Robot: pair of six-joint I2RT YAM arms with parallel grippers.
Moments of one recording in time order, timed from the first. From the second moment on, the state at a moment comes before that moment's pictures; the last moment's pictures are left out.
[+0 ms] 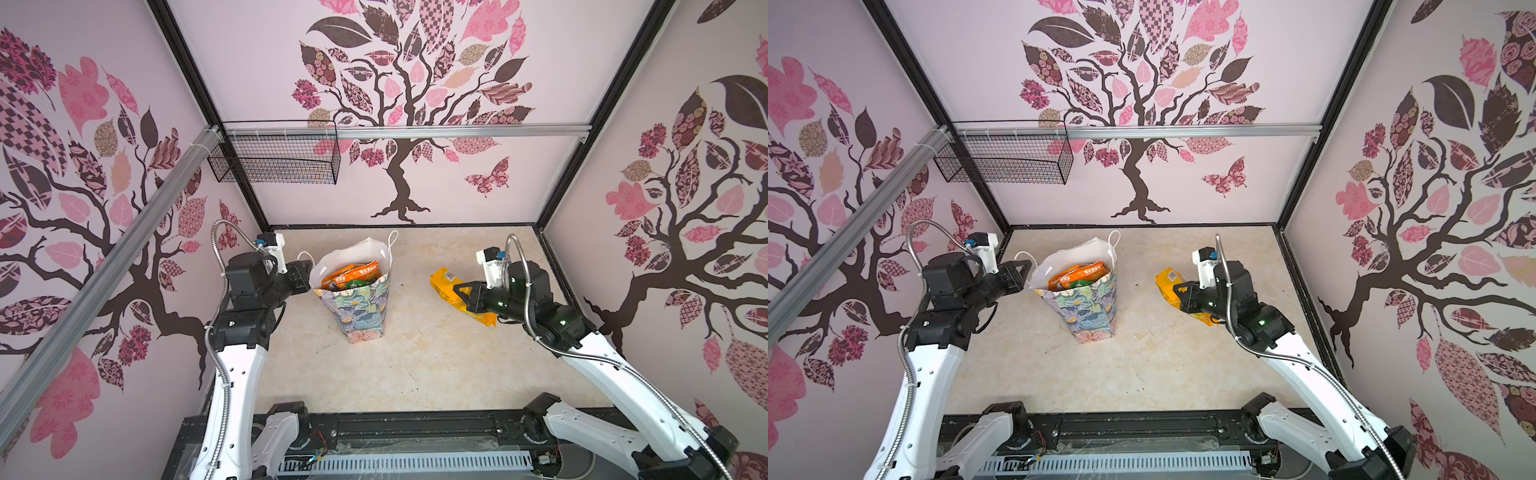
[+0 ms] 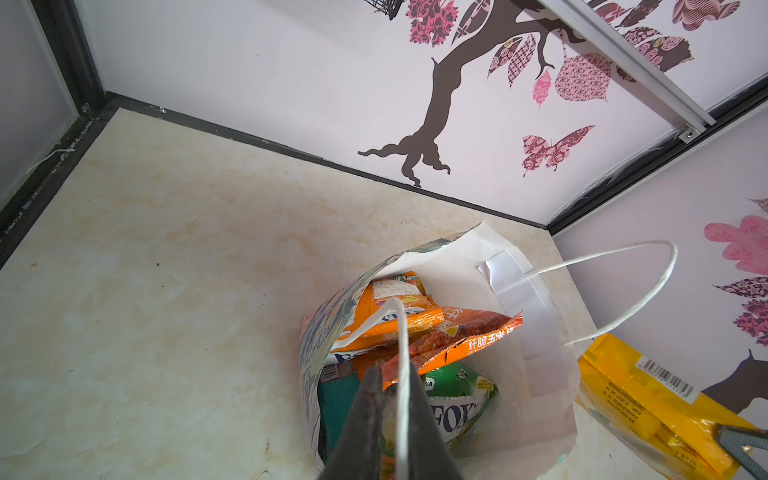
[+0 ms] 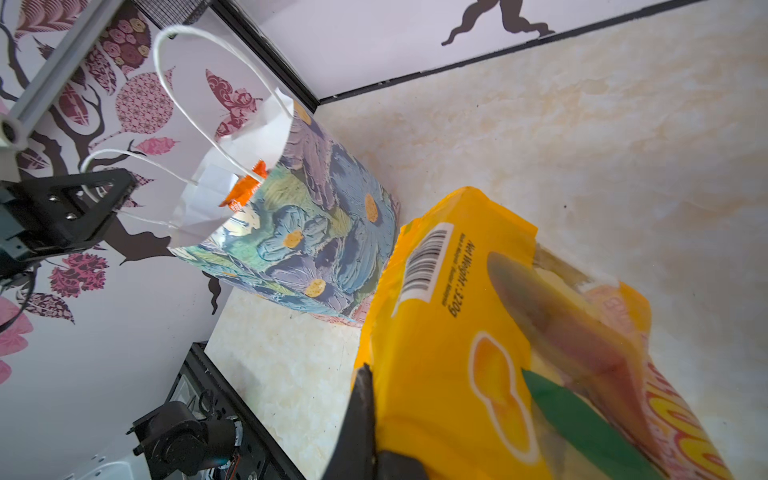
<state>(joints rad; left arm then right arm) 0.08 0.93 1.08 -0.57 0.38 -0.31 0.53 0.99 1.02 -0.47 -0.26 0.53</state>
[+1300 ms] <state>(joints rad) 0.08 0.90 1.06 -0.51 0.44 -0.34 1.01 1.86 2.40 -0.71 -0.08 0.29</state>
